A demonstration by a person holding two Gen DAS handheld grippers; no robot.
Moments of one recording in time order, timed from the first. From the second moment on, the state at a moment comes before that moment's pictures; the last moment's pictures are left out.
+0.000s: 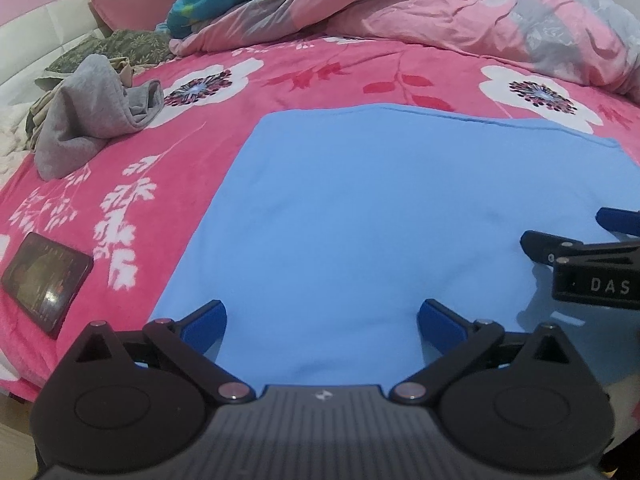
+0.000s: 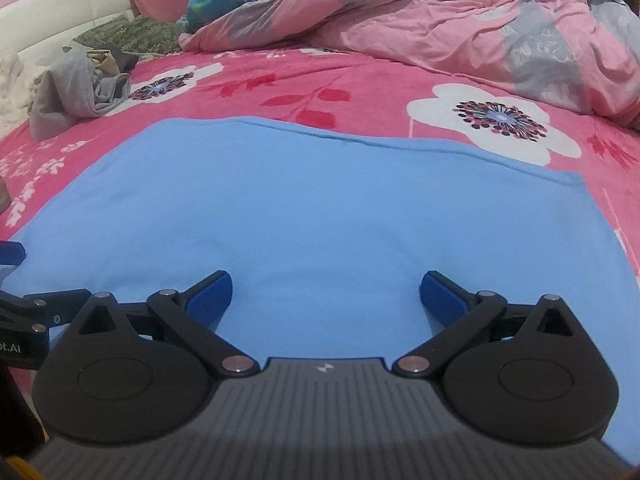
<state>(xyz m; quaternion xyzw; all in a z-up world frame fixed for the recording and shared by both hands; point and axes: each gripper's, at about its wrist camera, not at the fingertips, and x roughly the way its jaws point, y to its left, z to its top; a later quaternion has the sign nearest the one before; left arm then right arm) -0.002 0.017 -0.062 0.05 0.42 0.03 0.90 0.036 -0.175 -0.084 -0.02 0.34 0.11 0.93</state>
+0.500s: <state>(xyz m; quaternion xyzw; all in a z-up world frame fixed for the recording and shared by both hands) -0.003 0.017 -0.062 0.05 0.42 0.03 0.90 0.045 -0.173 -0.065 -0.01 0.35 0.11 0.93</state>
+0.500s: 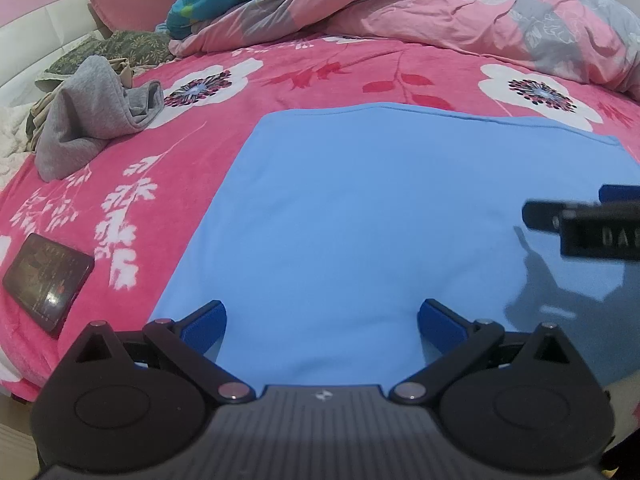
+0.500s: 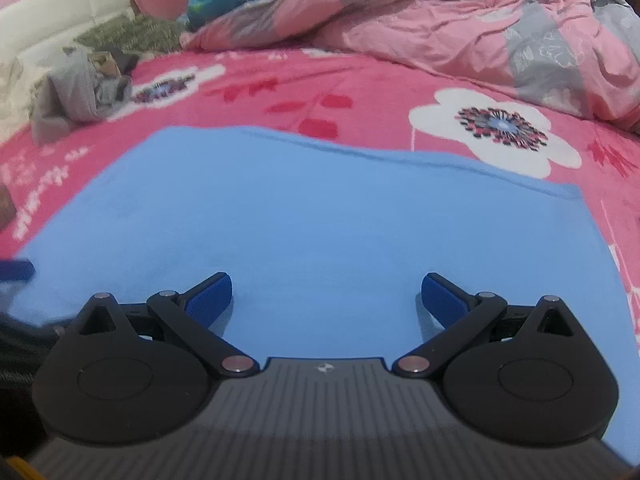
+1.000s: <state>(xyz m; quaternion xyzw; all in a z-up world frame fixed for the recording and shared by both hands) -0.012 0.020 -0.063 0.06 0.40 0.01 0.91 0.064 -0.158 -0.088 -0.03 0.33 0.10 0.94</state>
